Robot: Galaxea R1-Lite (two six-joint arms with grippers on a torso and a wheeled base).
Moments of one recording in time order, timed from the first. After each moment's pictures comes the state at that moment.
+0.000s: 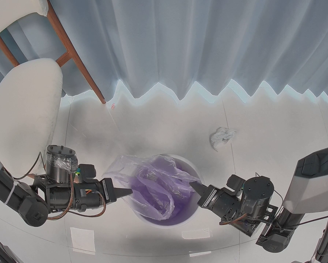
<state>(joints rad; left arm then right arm) -0.40 1.77 -0.47 -0.75 -0.44 -0.71 0.79 2.14 -0.40 -1.55 -0.15 0.84</state>
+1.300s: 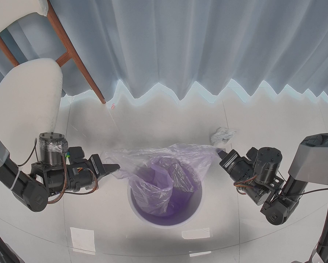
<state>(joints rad) -0.26 1.85 -0.55 -0.88 -0.45 -0.78 0.53 2.17 -0.56 -1.50 -0.14 0.89</state>
